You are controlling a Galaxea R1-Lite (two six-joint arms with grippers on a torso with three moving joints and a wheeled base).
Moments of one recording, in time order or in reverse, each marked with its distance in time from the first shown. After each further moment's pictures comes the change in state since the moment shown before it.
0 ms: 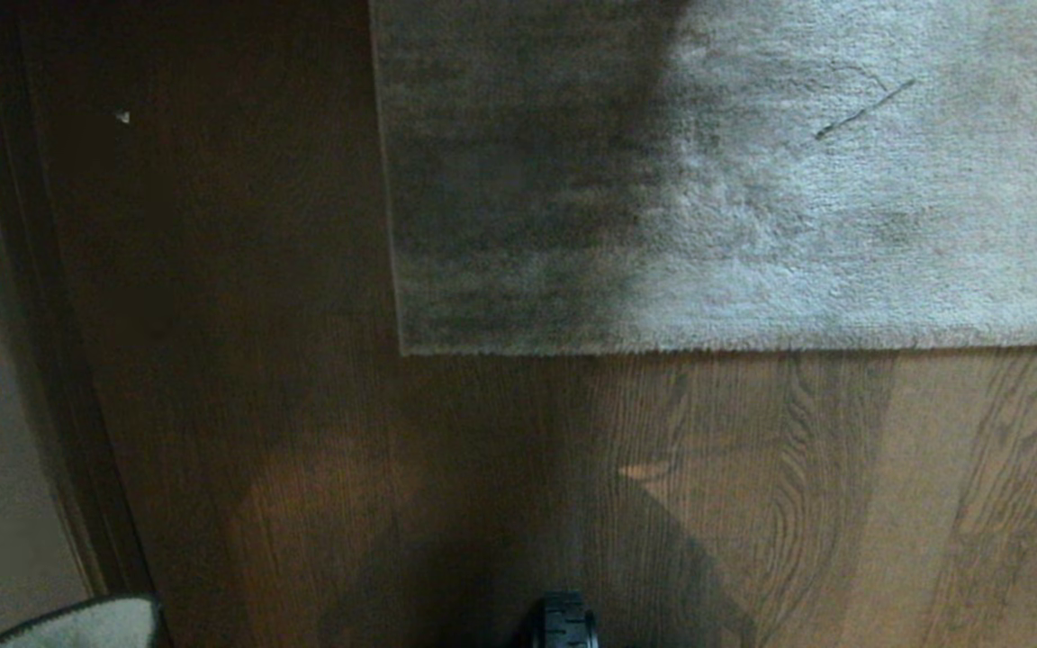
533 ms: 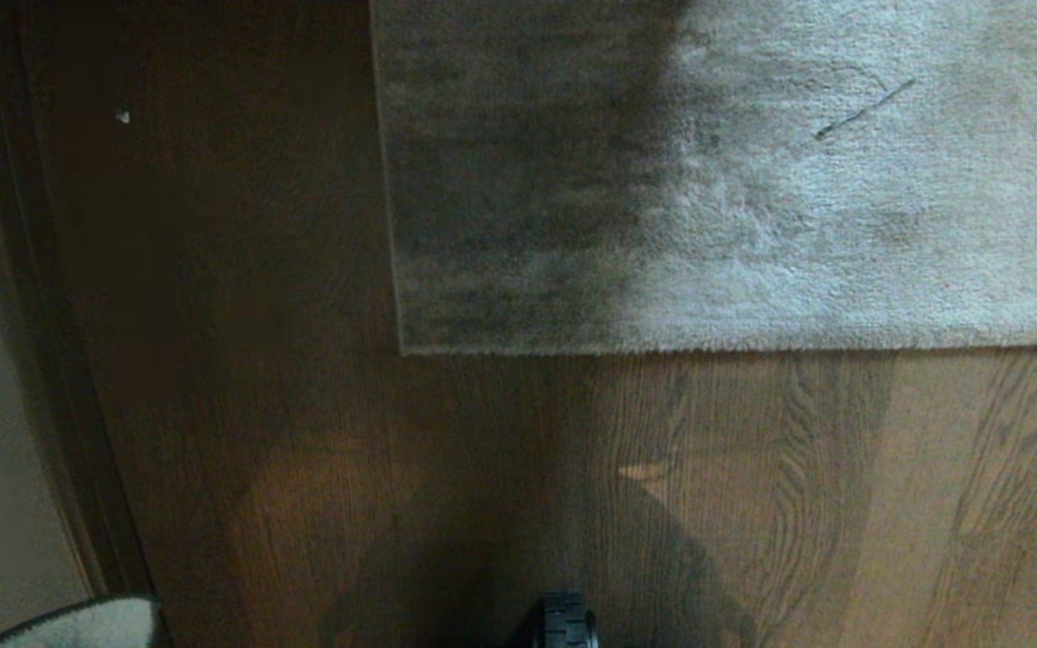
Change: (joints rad) left arm 0.000 0.000 0.000 -0.001 0.000 0.000; right arm 0.000 0.000 0.000 0.000 0.000 0.000
